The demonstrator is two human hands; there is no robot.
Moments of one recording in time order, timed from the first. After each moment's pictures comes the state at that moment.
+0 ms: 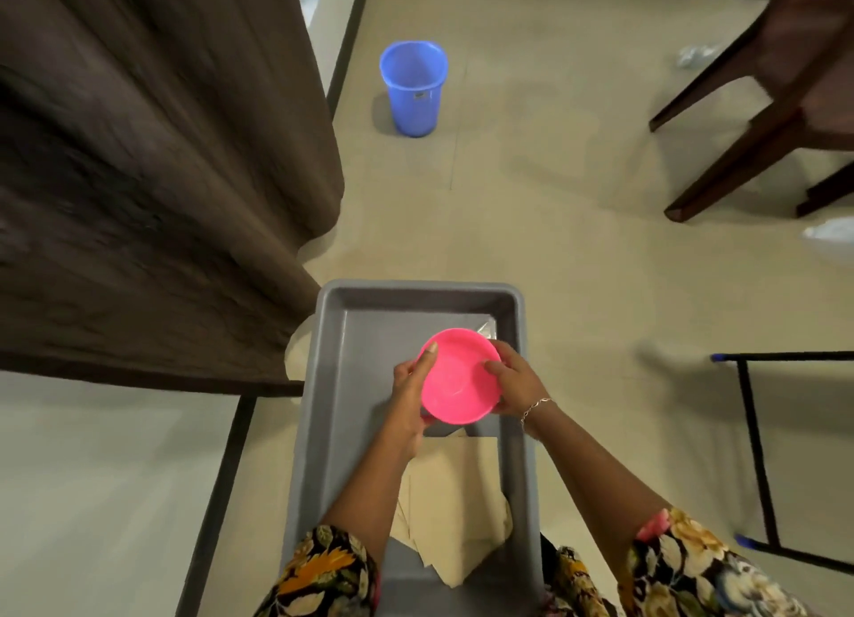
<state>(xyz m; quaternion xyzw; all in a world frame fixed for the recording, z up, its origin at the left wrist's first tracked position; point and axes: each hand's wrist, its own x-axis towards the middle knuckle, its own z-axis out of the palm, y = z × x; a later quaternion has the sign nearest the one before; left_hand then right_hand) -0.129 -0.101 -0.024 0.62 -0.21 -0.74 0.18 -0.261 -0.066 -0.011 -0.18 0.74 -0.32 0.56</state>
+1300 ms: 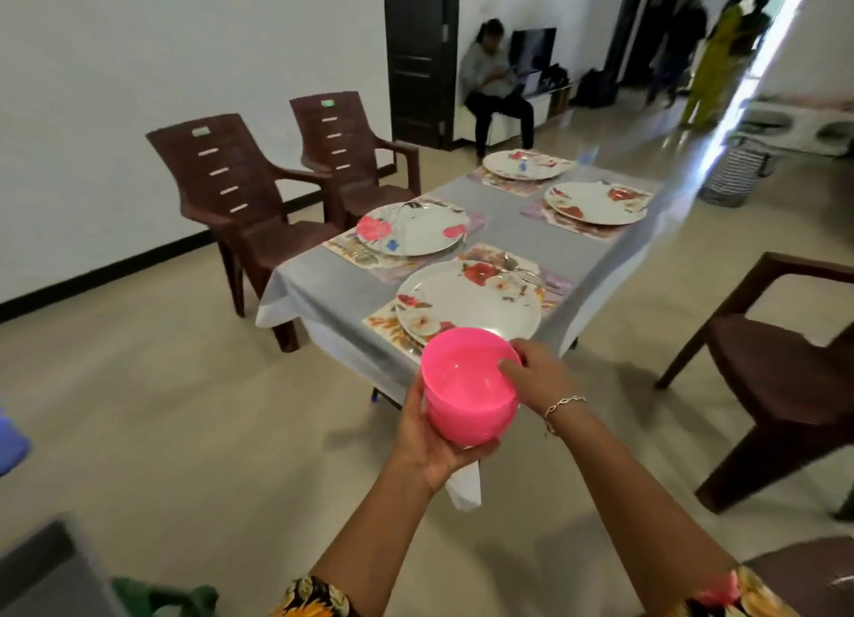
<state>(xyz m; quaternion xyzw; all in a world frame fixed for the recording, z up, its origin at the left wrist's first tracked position) -0.400 0.430 0.195 0.24 -0.28 -0.91 -0.17 -0.458 0.557 0.241 -0.03 0.92 -0.39 0.07</state>
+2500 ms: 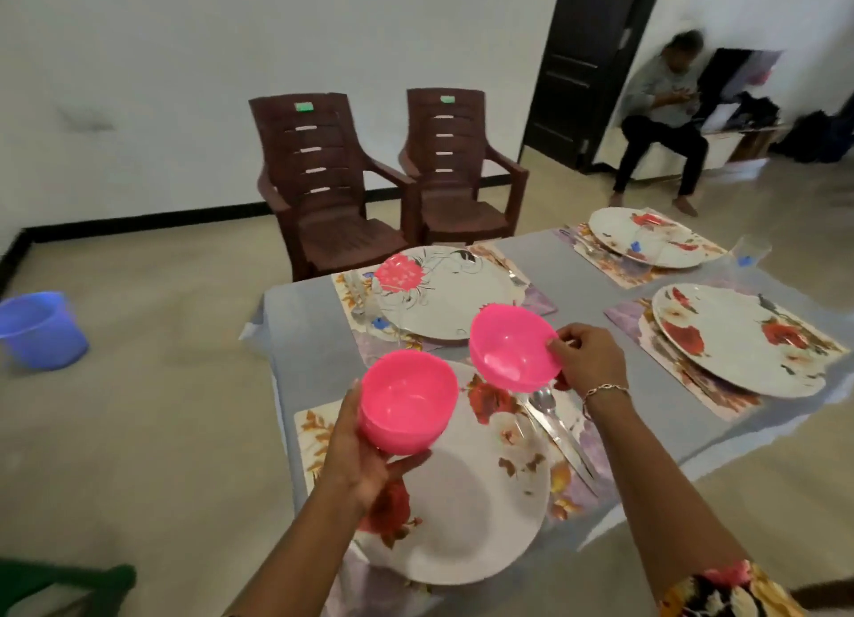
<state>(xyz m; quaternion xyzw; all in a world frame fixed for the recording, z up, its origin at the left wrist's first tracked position) -0.688 0.426 0.173 0.35 -0.24 -0.90 0.11 -0.873 0.585 0.245 -0.12 0.90 -0.42 0.02</state>
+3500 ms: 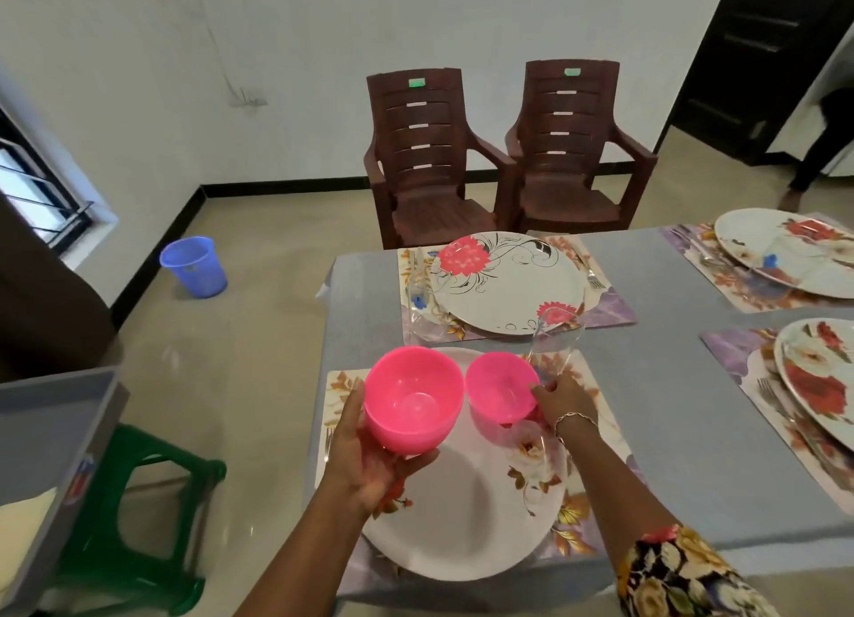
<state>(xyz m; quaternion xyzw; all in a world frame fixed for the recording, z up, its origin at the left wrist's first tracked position) -0.695 0.474 0.167 0.39 -0.19 -0.87 0.23 -0.928 0.560 0.130 -0.18 0.92 -0.27 0.24</state>
